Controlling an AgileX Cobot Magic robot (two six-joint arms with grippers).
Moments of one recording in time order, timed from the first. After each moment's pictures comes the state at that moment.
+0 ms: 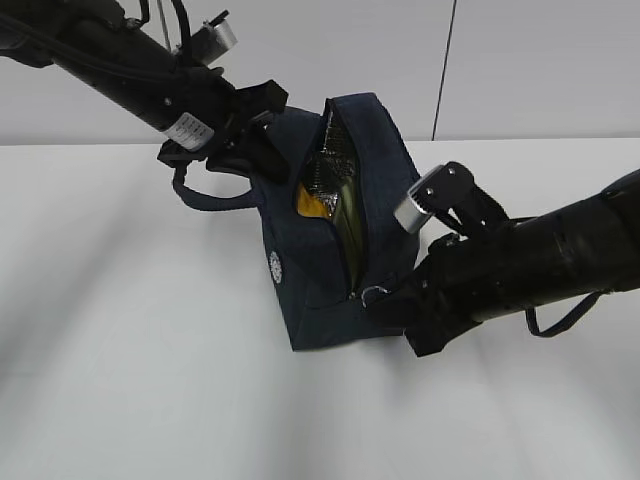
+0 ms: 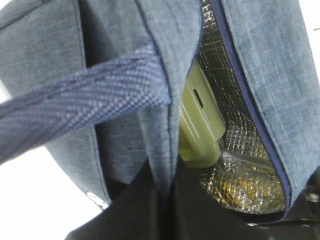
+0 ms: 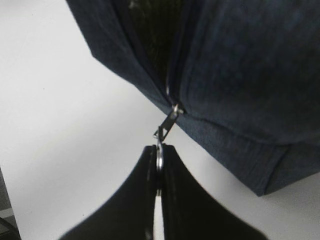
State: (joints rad) left arm -0.33 1.95 -1.57 -0.76 0.94 0.38; right arm 0.30 1.70 -0.79 1.40 0.63 -1.85
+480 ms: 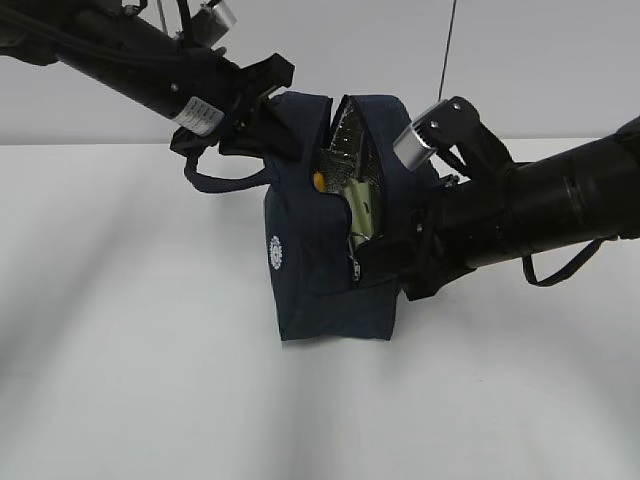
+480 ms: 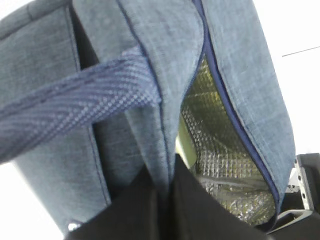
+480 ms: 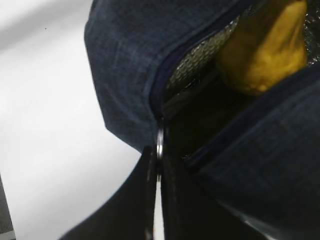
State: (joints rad) left arm -0.33 1.95 -1.57 -0.88 0.90 0.42; right arm 0.30 1.63 -0.88 1.35 0.65 -1.78
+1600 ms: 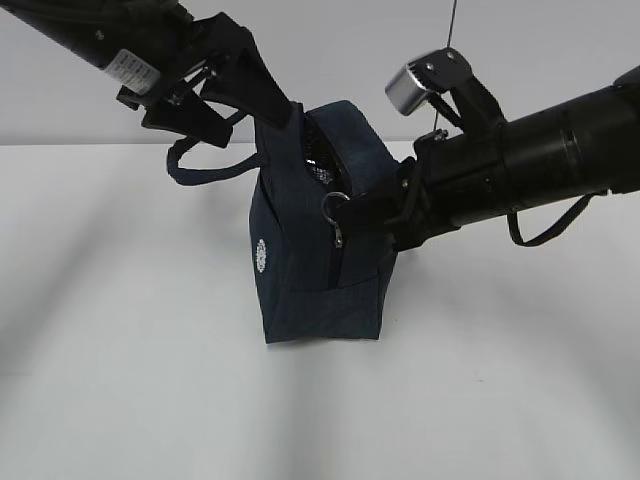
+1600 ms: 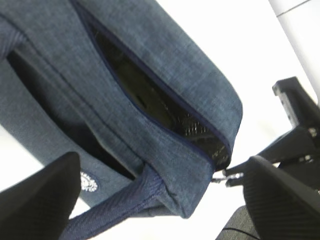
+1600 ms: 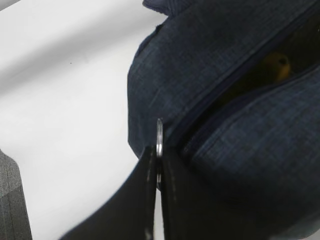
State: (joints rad) left arm -0.30 1.79 -1.57 -0.73 1.05 0.46; right arm 0.30 1.63 -0.98 1.32 0.73 -1.69
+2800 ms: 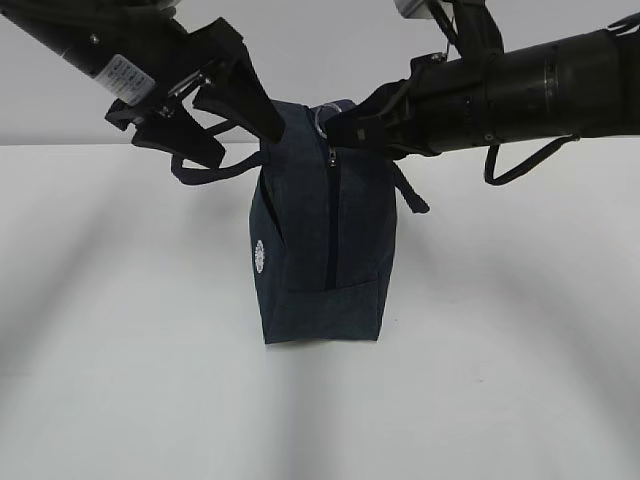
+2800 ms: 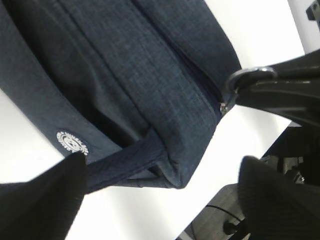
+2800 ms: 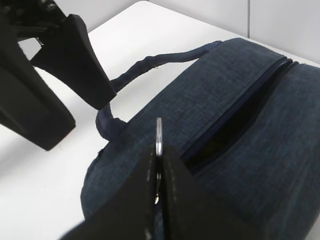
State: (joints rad) left arm -0.30 1.79 -1.57 -0.69 1.13 0.34; right arm 0.30 1.66 -1.10 1.51 0.63 -1.66
